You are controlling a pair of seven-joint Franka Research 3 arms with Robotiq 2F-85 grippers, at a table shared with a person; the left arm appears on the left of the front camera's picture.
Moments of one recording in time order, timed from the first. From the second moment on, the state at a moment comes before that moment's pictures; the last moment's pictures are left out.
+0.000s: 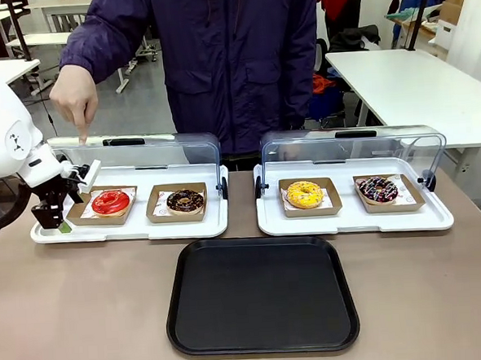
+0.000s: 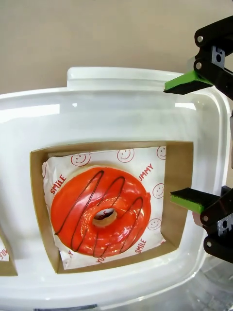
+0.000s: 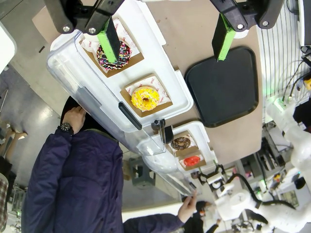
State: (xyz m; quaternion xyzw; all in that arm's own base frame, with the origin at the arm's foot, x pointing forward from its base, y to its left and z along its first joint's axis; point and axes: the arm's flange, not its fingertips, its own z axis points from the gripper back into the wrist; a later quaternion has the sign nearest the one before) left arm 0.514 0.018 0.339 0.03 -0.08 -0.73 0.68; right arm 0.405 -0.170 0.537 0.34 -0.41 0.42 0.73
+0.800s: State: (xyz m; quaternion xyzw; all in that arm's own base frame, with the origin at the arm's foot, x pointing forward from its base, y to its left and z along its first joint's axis) left arm 0.532 0.023 0.324 0.03 -0.08 -0.73 0.67; right arm 0.405 -0.170 0.537 0.34 -0.41 0.42 0.73
